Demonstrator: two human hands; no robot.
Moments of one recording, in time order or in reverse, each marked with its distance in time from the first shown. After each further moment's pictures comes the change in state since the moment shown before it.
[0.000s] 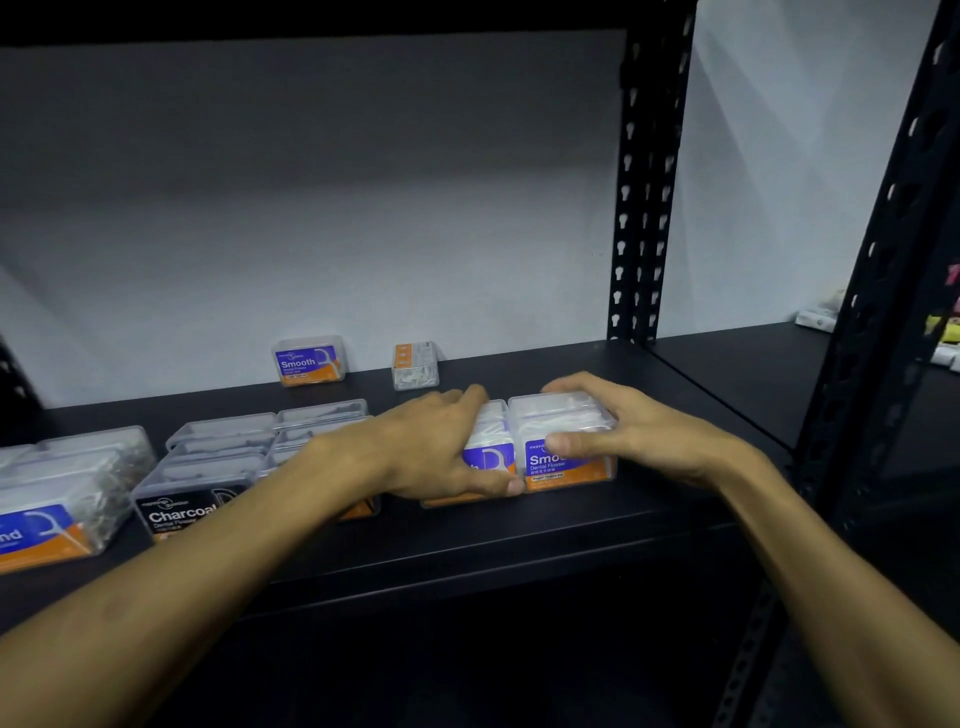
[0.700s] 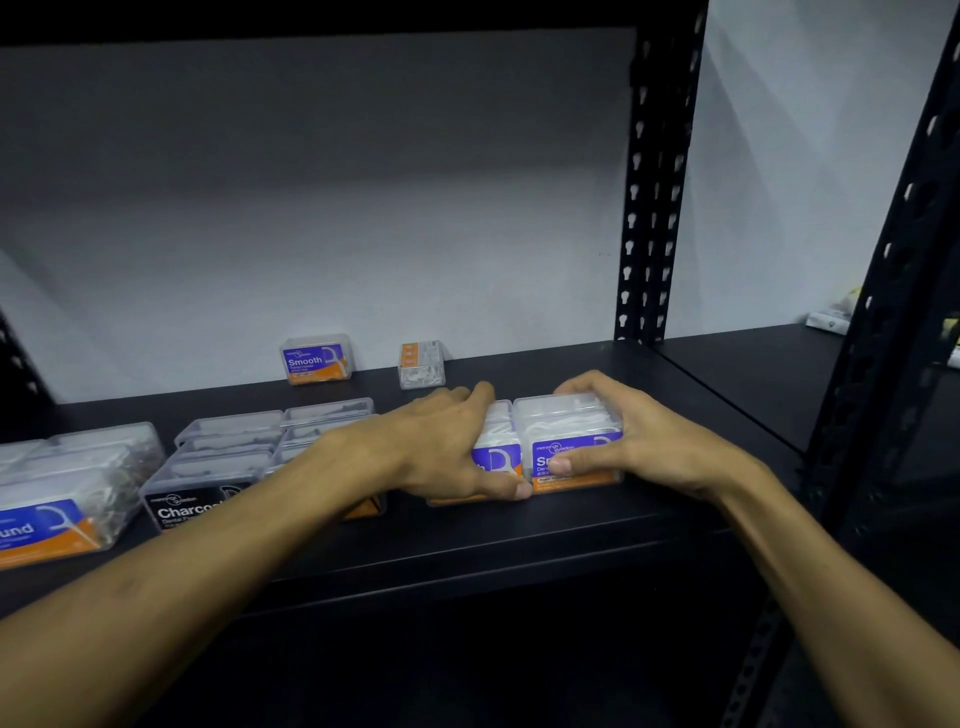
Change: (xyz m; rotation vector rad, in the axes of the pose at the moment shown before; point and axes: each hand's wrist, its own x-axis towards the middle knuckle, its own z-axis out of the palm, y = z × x) left_hand 0.005 -0.002 0.002 0.024 -0.007 -0.022; right_hand -0.003 0.000 0.006 -0.068 0.087 -0.044
